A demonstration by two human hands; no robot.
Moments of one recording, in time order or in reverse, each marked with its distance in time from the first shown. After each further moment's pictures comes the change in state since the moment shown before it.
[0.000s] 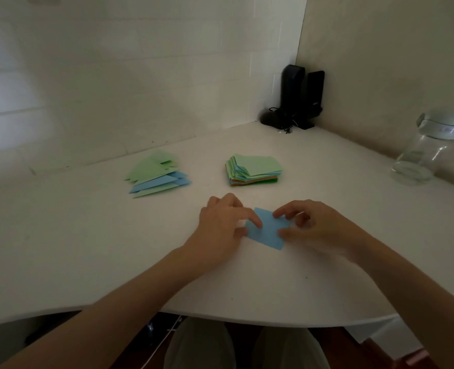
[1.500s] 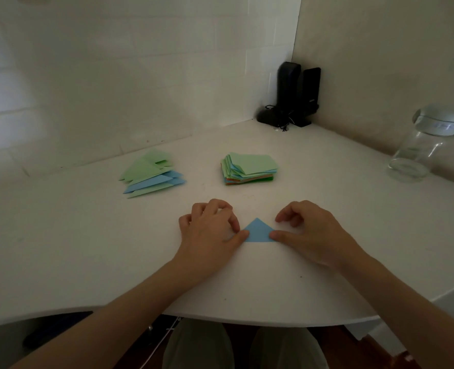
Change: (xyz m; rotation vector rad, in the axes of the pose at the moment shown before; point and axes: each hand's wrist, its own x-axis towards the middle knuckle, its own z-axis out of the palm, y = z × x) left_hand -0.012 -0.003 0.013 0.098 0.083 -0.197; right_hand -0.009 0.008 0.017 -0.080 0.219 -0.072
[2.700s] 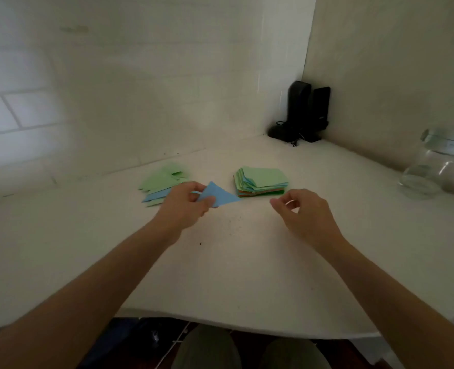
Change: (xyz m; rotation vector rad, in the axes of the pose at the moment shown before) left_hand 0.038 -0.041 -0.058 -0.712 0.095 -0.293; right_hand 0.039 -0.030 0.008 0.028 0.270 0.004
